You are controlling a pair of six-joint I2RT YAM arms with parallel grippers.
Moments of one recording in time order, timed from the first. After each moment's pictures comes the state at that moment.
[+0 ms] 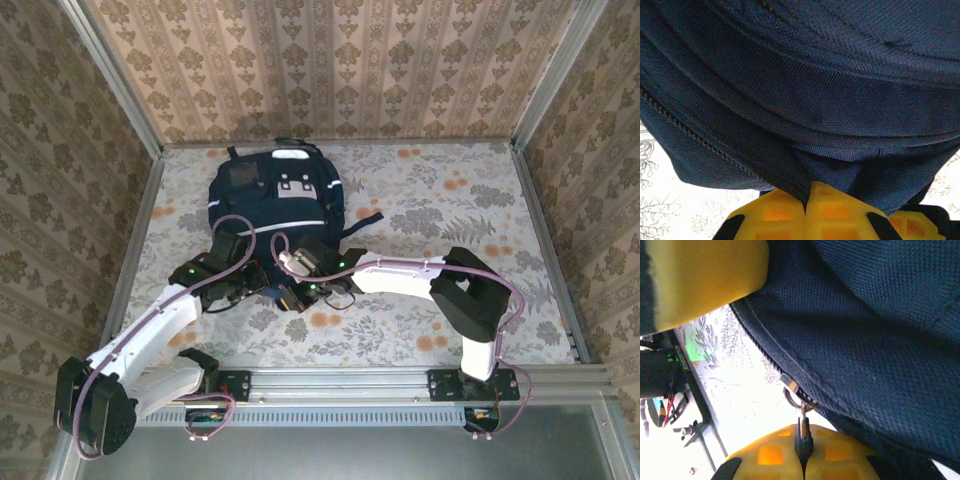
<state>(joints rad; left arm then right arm) -0.51 1.00 0.68 -0.70 0.12 -0.79 0.95 1.85 1.19 -0.29 -0.38 0.37</state>
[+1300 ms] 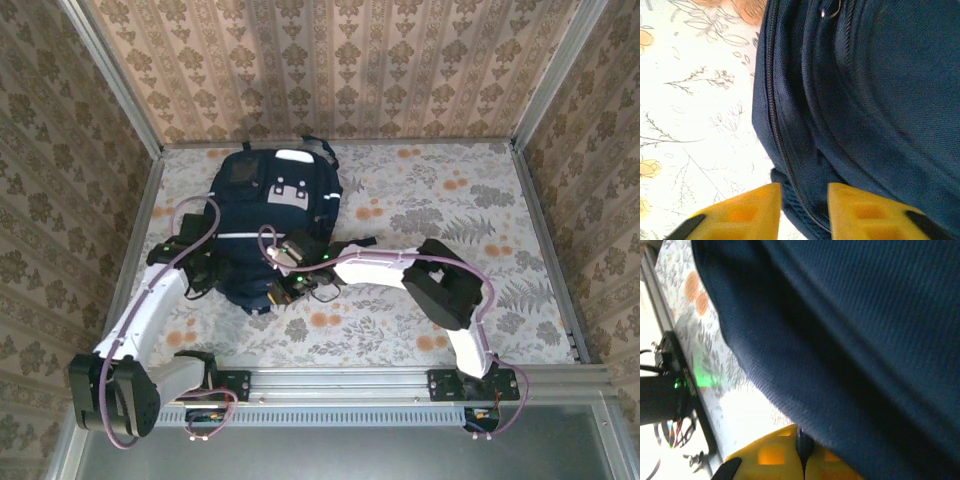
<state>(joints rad) -0.18 1.09 0.82 -0.92 -0.01 -0.74 0.93 2.05 1.38 -0.25 -0.47 0.43</state>
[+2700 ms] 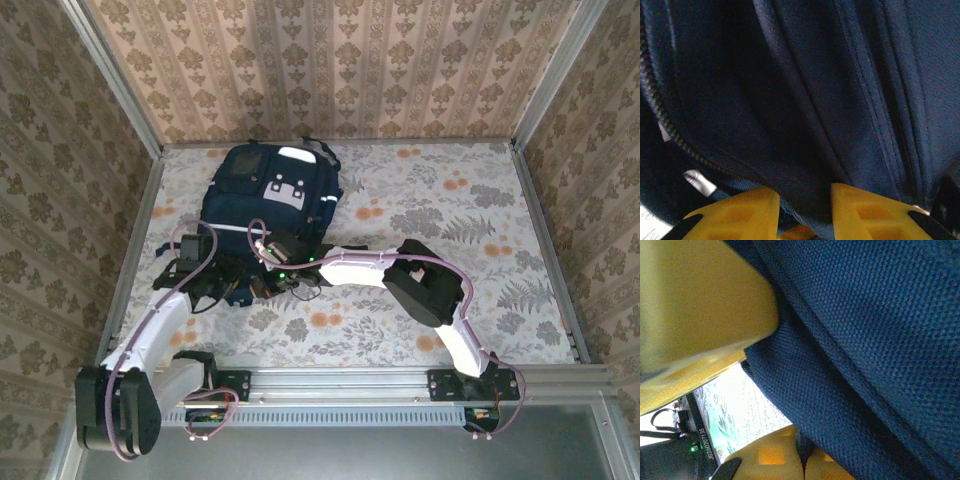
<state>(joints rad) -0.16 1.02 0.55 -0.50 0.25 -1.02 0.96 2.15 1.47 -0.11 -0.42 0.58</state>
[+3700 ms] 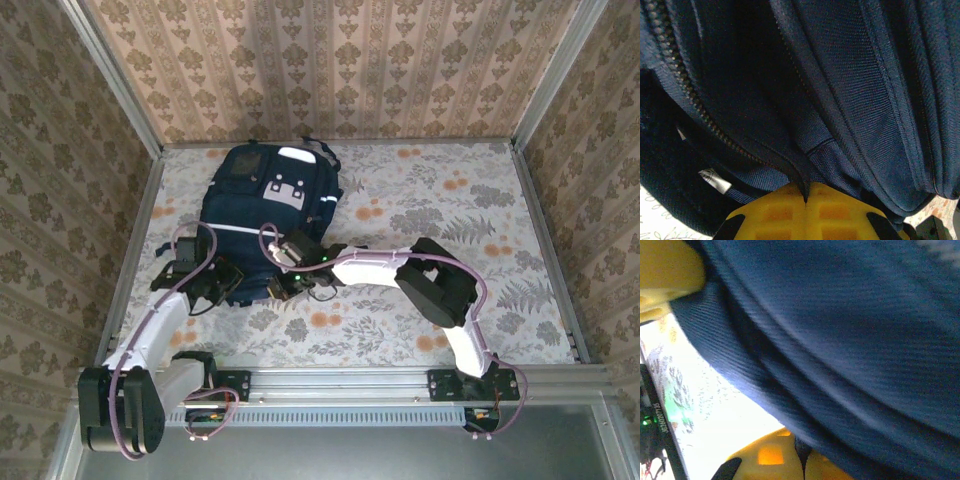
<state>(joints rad) -0.10 1.00 0.54 -0.55 0.30 -0.90 0.92 2.06 1.34 -0.17 -0.37 0.45</state>
